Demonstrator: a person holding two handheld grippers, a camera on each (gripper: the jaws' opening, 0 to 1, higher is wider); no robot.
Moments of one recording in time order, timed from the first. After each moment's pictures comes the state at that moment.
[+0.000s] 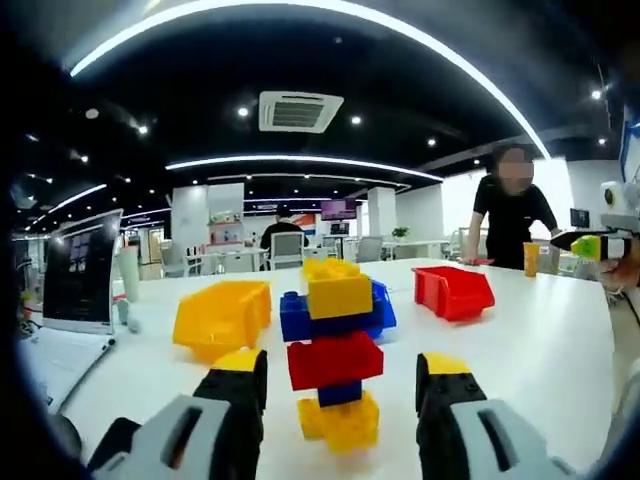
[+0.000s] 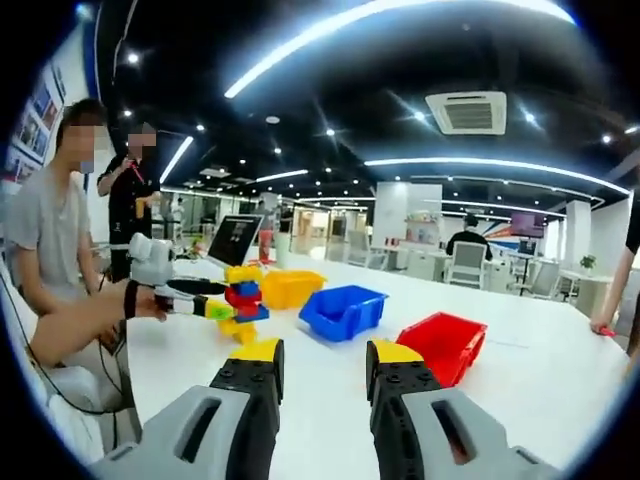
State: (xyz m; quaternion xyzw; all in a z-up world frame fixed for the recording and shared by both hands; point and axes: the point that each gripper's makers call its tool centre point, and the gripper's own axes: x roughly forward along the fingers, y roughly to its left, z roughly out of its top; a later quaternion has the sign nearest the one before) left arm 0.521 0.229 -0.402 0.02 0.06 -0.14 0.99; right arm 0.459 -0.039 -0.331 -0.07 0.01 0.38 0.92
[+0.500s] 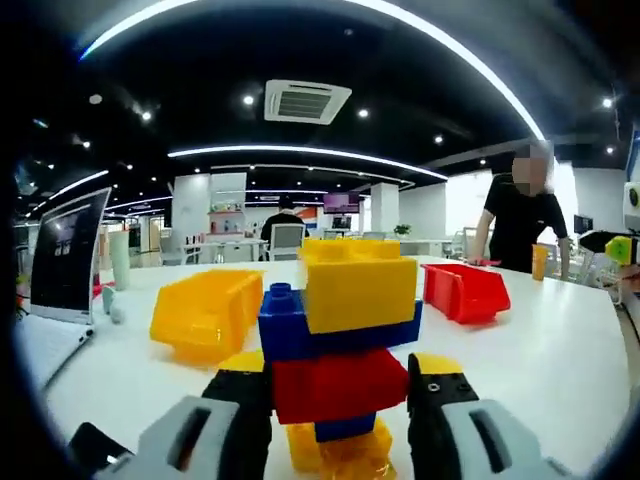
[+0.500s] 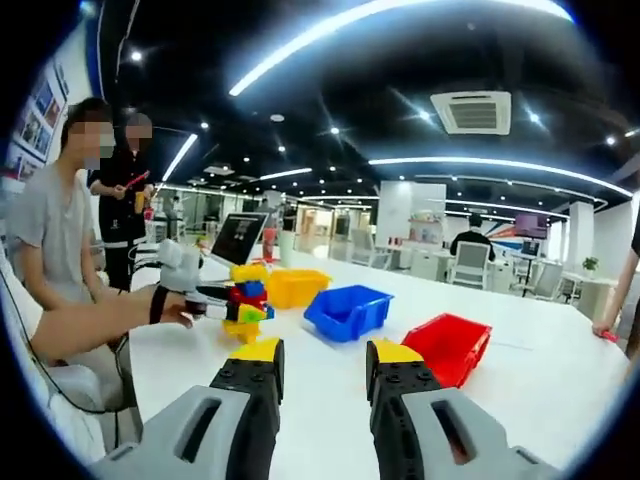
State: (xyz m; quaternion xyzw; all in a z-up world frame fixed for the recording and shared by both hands) left arm 0.550 0.214 -0.411 0.00 0.07 -0.14 0.99; right arm 0.456 -0.035 -0.329 -0.08 0.01 0.38 0.92
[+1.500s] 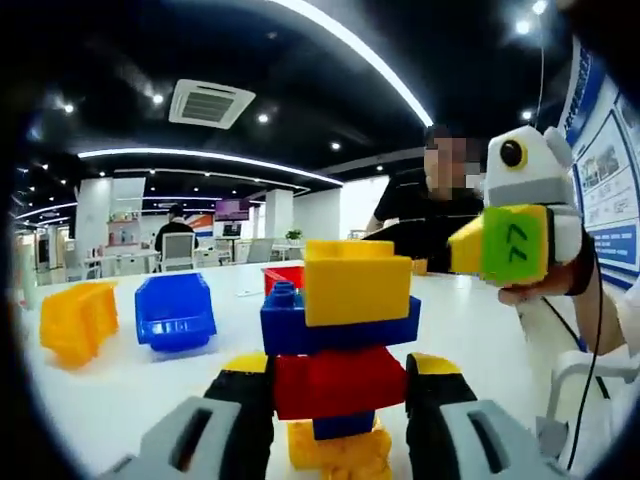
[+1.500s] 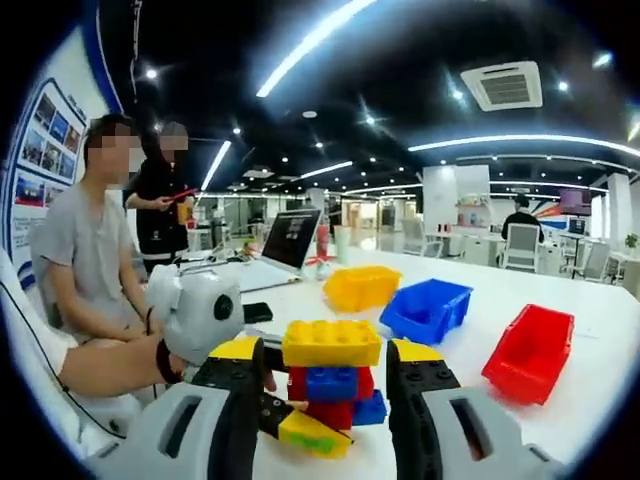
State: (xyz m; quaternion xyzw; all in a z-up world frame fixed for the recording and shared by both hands) left arm 0.438 0.034 -0.412 0.02 0.06 -0.38 0.92; right arm 0.438 0.065 -0.343 -0.04 0.05 0.48 0.88
